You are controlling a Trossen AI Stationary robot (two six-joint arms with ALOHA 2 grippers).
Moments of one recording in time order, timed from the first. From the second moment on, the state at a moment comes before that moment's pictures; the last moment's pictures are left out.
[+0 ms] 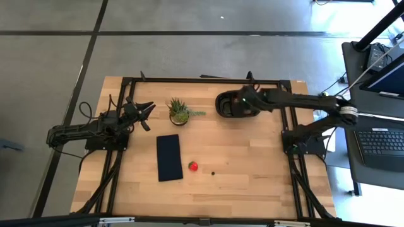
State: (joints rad) left arm 0.15 0.00 0.01 0.07 -0.51 0.03; right arm -0.33 1.36 0.98 -0.73 0.38 0.67
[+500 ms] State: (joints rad) left arm 0.15 0.00 0.01 0.07 -0.51 0.03; right arm -0.48 1.67 0.98 -0.57 0.30 0.55
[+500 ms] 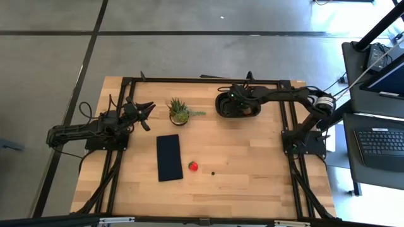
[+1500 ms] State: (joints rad) left arm 0.15 0.00 0.01 0.07 -0.51 0.03; right arm -0.49 1.69 0.98 -0.57 0.31 0.51
